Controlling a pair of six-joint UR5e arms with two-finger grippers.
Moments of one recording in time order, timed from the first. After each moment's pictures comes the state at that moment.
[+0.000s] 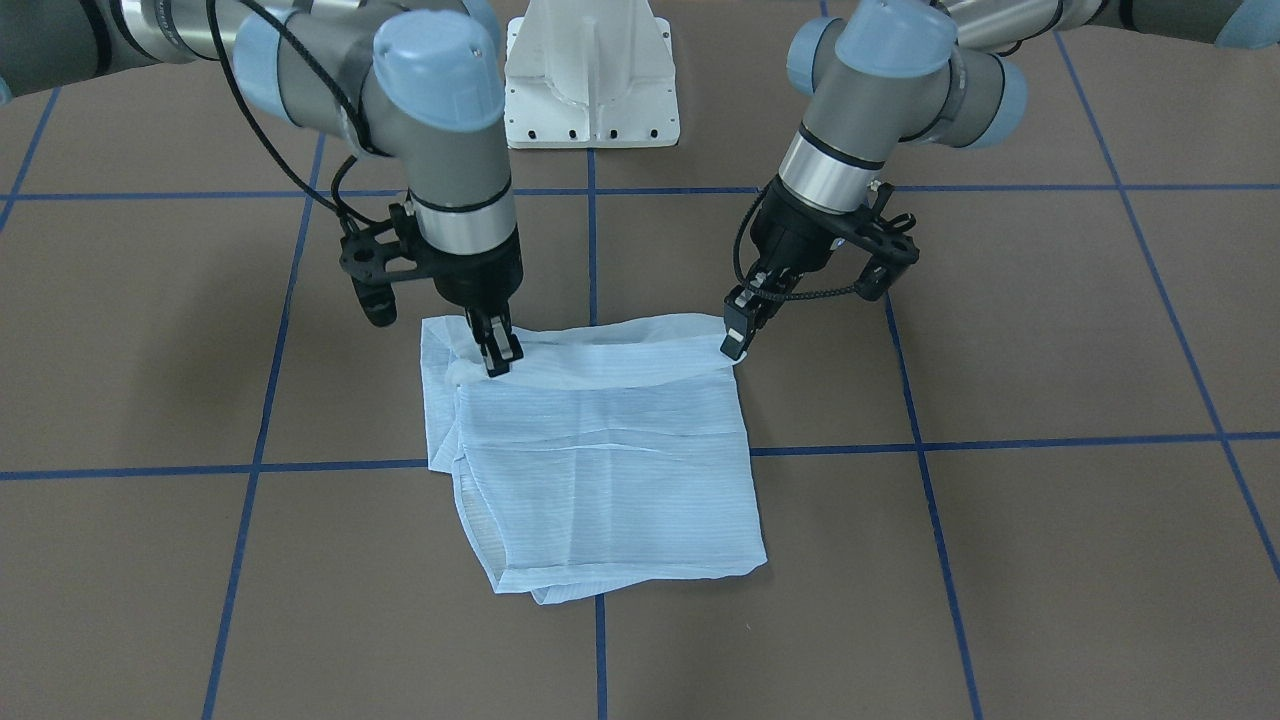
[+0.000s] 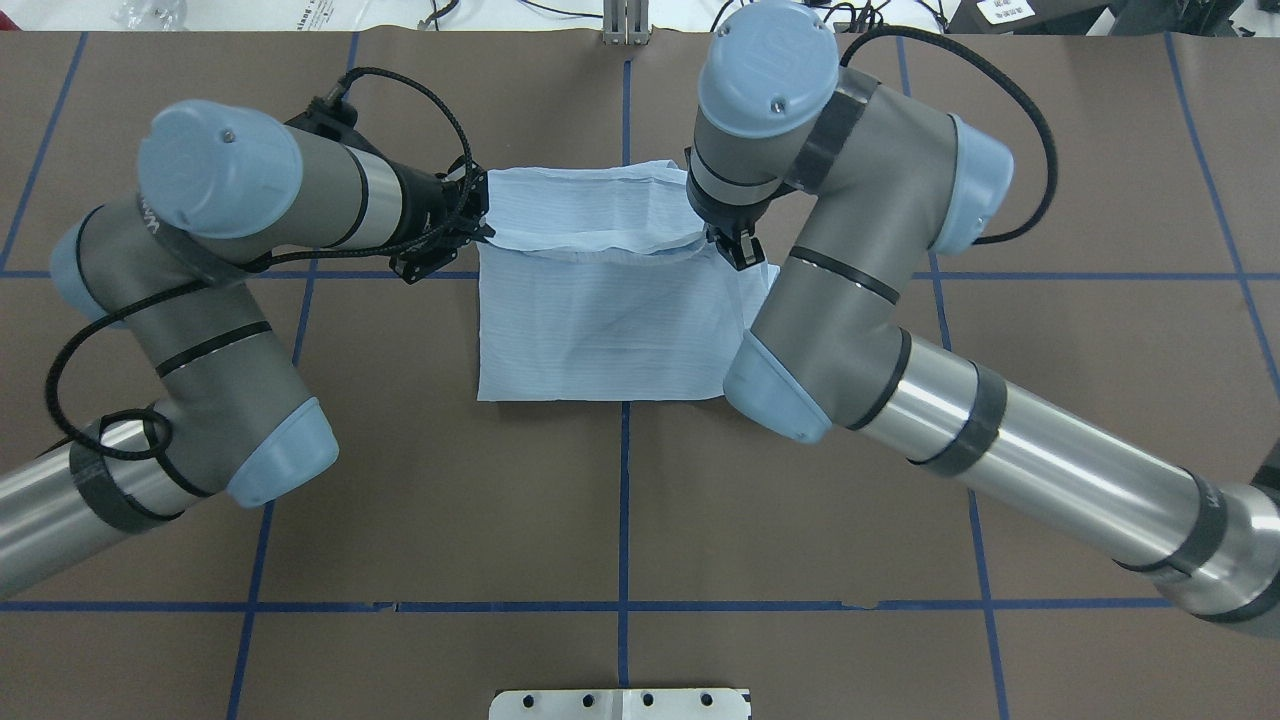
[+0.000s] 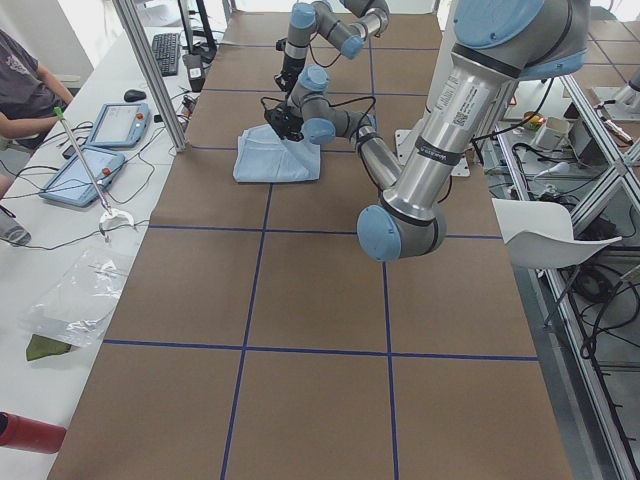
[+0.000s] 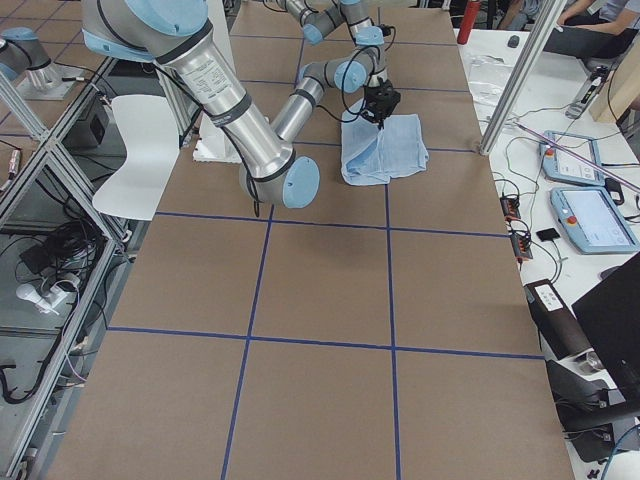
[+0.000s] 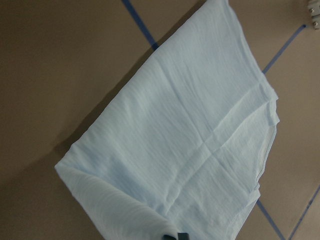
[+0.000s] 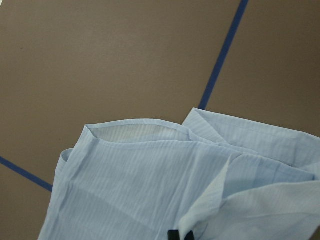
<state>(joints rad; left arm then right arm) -0.71 -2.13 -1.72 -2.00 -1.79 -2.02 0.70 -0.73 1.55 -1.65 1.82 2.24</state>
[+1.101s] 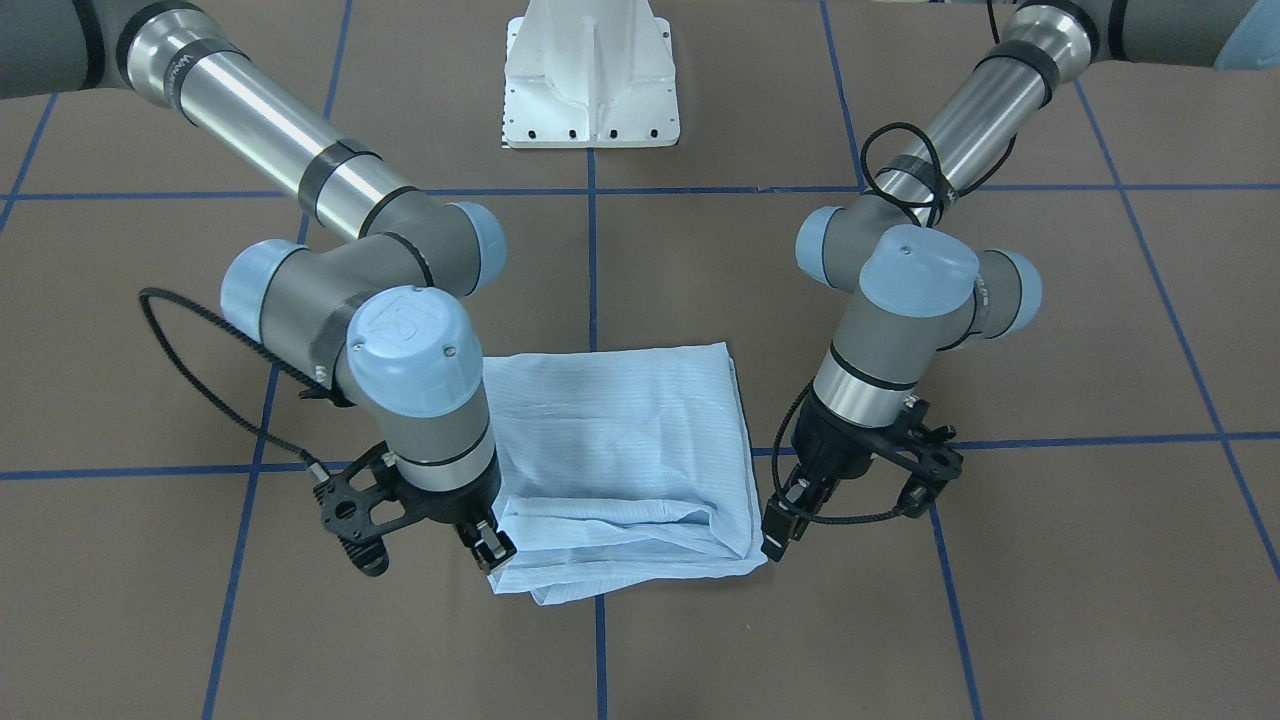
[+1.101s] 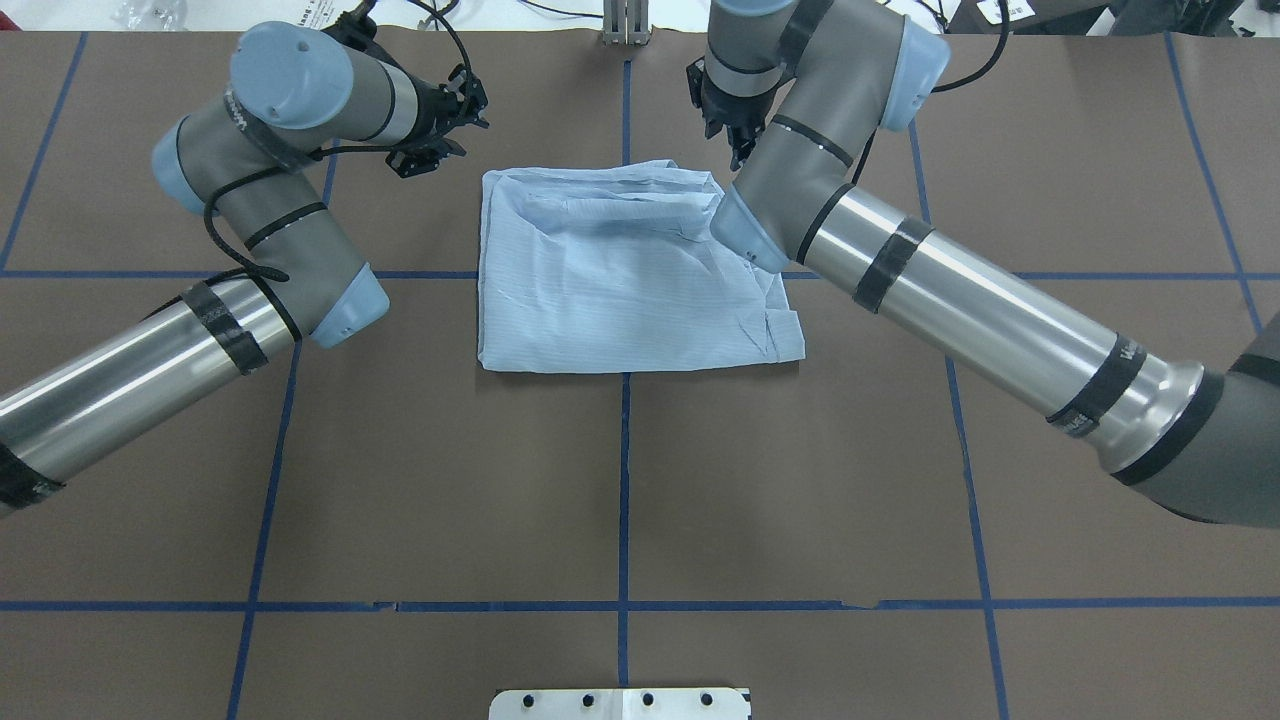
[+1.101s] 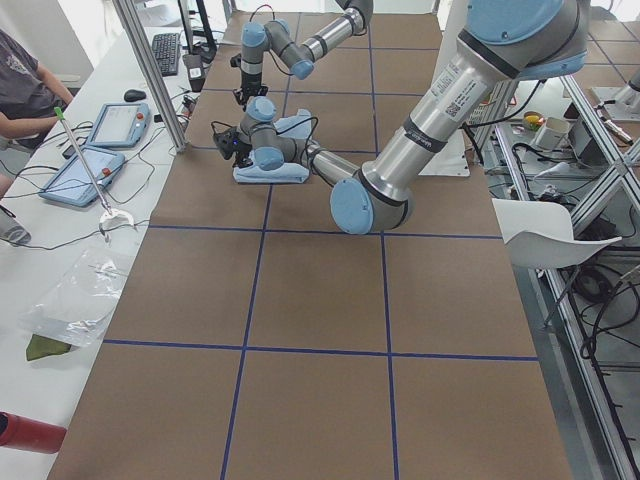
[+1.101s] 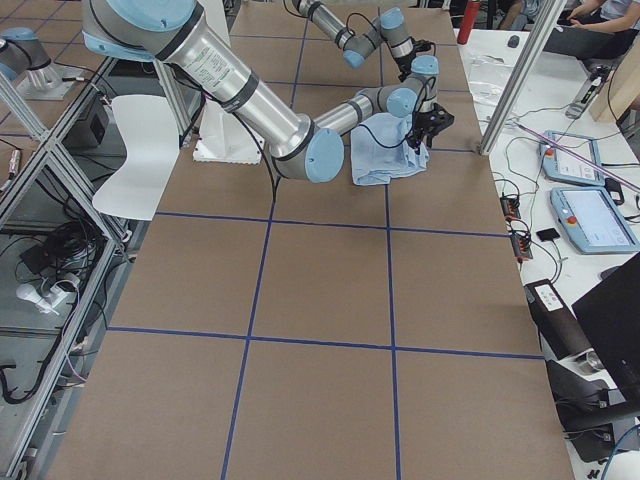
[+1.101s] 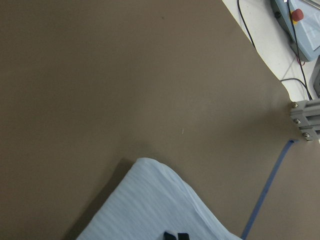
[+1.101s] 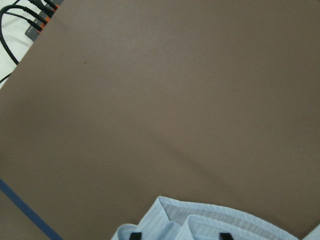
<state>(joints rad) -0.84 -2.33 -1.18 -2.34 -1.78 -1.84 0.85 -0.57 1.03 -1.35 1.94 1.89</state>
